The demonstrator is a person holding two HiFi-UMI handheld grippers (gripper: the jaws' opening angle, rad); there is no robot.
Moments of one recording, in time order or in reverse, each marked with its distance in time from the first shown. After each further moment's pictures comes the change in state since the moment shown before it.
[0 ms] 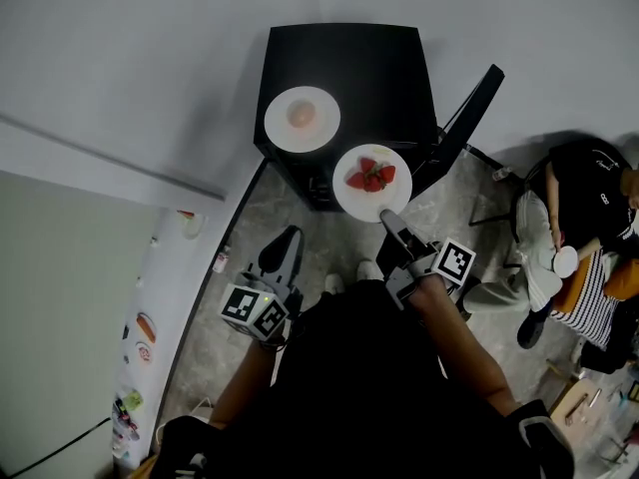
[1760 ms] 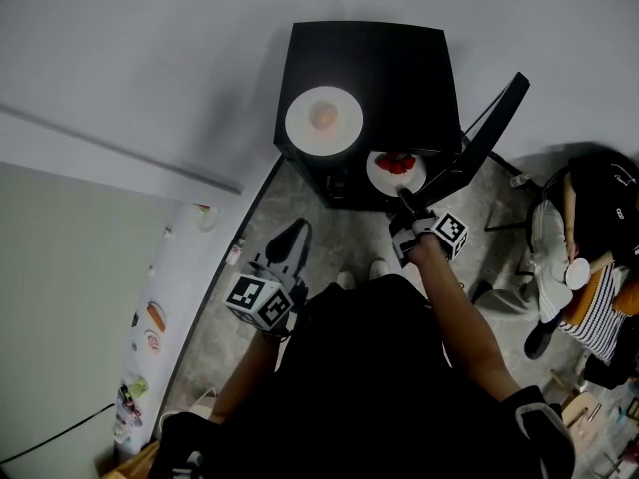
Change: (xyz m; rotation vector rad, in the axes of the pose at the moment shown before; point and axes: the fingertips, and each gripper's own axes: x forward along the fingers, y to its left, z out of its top) left arm 0.007 0.028 0.002 -0.012 0.032 0.036; right arm 0.044 -0.158 0.068 0.091 -0.168 -0.220
